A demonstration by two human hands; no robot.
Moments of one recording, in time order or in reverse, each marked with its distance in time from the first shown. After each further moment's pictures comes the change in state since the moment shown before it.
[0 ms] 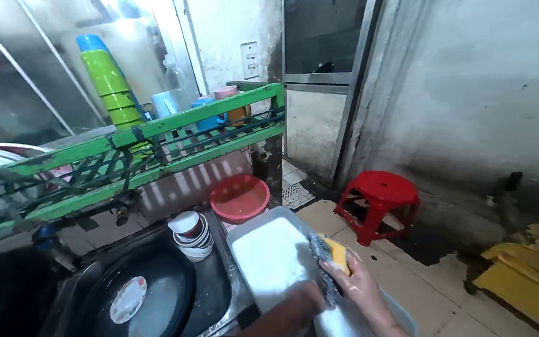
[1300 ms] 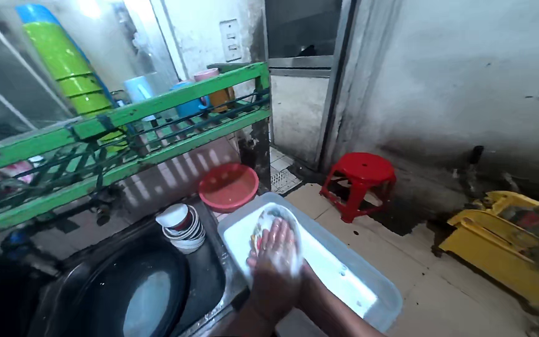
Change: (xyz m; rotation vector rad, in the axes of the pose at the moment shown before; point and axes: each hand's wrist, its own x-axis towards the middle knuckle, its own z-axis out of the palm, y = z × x) left_hand -0.079 -0.014 -0.011 0.019 0.841 0.485; right_hand -0.019 -0.054 0.085 1.035 -0.379 0.643
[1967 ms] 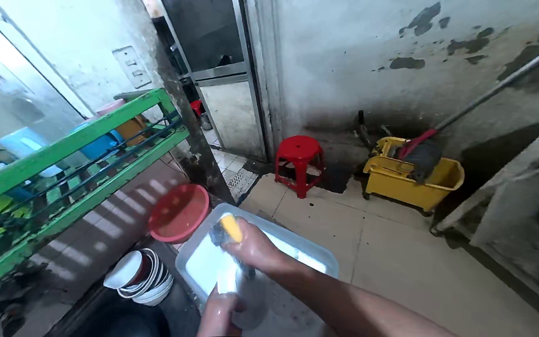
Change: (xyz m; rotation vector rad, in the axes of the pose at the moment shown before) left_hand -0.019 -0.013 -0.015 -1.004 -0.046 -0.681; right_hand 0.003 -0.083 0.003 -1.104 0.186 -0.176
